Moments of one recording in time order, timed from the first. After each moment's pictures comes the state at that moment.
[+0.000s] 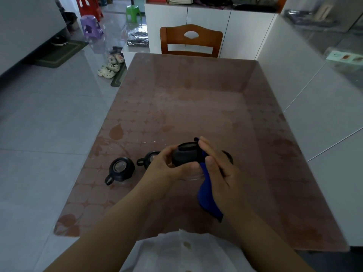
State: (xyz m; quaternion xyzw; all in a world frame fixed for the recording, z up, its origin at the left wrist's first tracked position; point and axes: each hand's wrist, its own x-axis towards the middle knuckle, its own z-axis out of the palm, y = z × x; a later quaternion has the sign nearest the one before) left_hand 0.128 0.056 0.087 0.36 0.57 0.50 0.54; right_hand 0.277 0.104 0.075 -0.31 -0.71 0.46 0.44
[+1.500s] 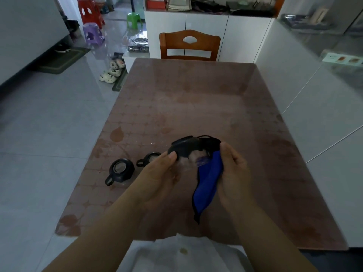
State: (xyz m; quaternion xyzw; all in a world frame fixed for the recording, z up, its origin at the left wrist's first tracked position) left_hand 0.128 0.050 0.077 0.24 0.43 0.59 0.64; right_hand 0.283 0.112 0.081 -0.43 -0.41 0.65 0.47
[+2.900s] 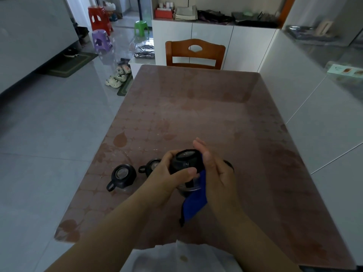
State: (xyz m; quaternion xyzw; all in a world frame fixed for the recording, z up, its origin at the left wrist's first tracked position) left_hand 0.132 0.057 0.094 0.35 0.54 0.51 0.57; right_hand 0.260 0.097 0.109 -0.34 -0.63 0.55 0.42
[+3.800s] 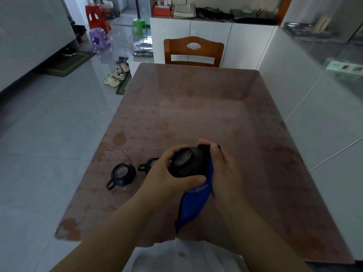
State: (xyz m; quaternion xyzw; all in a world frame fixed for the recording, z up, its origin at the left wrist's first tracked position) left_hand 0.139 0.049 0.105 0.42 0.58 0.51 0.47; right_hand 0.266 0.109 0.102 -0.39 -0.55 0.60 0.44
